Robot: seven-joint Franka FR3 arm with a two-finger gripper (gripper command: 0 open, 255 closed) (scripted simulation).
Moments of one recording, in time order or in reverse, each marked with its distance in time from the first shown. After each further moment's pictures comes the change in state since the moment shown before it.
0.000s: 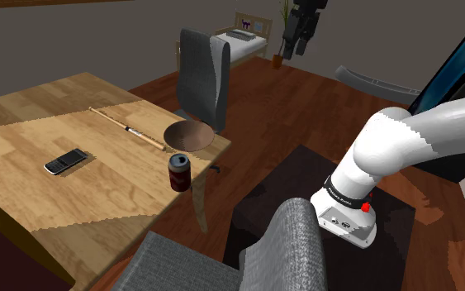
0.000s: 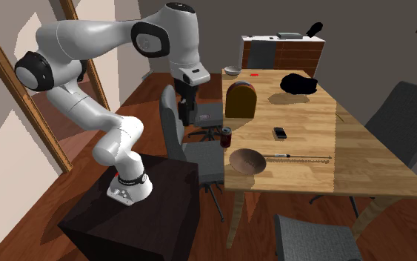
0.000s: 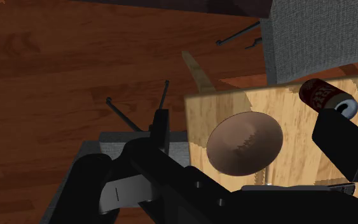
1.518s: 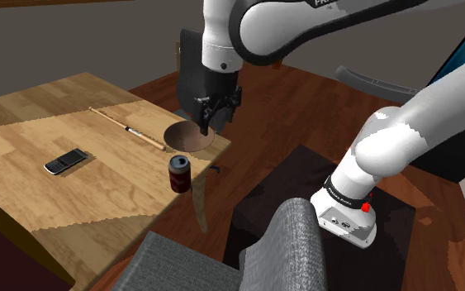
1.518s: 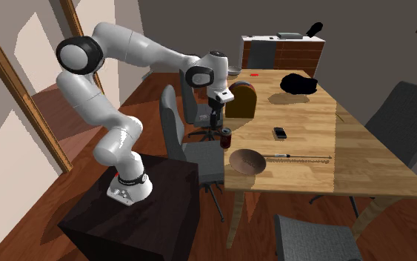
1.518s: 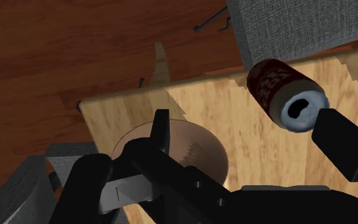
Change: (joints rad) arm 0.051 0.375 0.480 -0.109 0.149 0.548 0.468
